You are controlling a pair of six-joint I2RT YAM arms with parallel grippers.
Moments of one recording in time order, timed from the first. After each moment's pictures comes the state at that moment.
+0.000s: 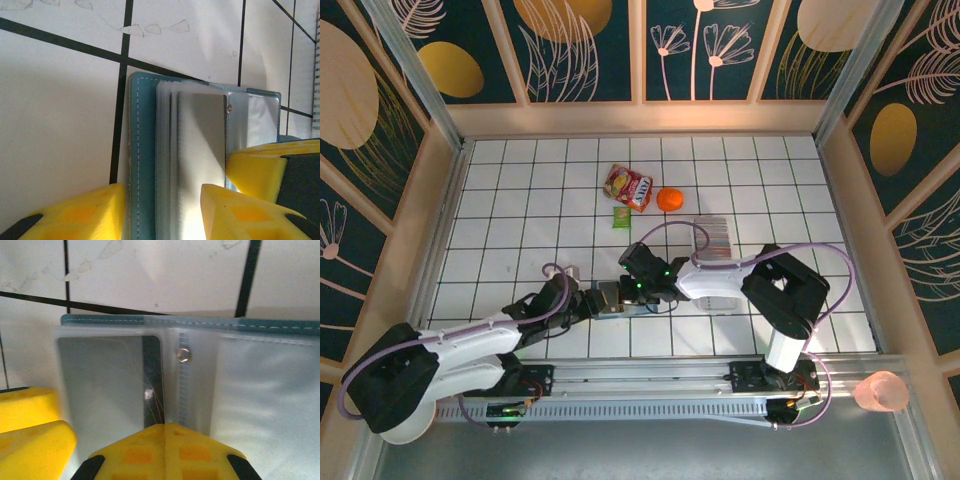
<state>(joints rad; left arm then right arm) -0.78 1.08 0.21 0.09 0.04 -1.08 1.03 1.75 0.90 -0.16 -0.15 0.95</state>
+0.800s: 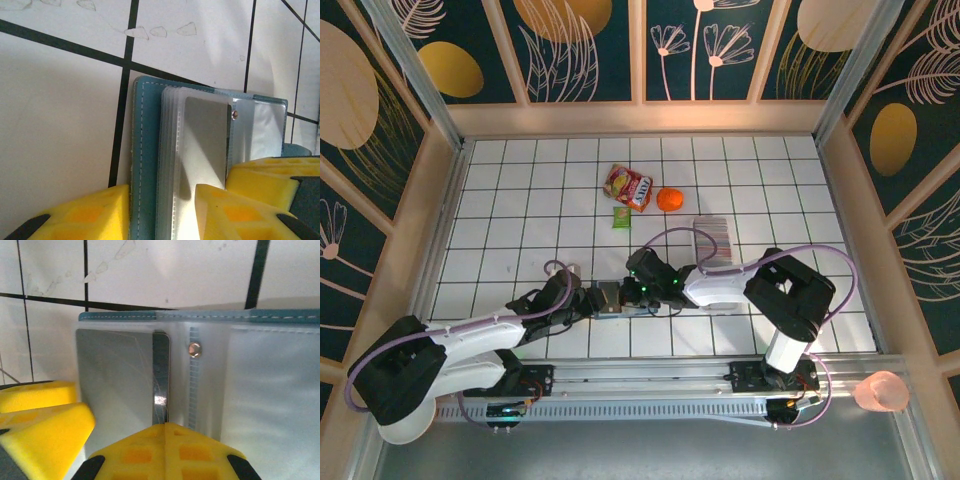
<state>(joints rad) -0.78 1.14 0.24 0.09 0.05 -1.10 1.03 1.72 0.79 0.05 -0.19 1.00</state>
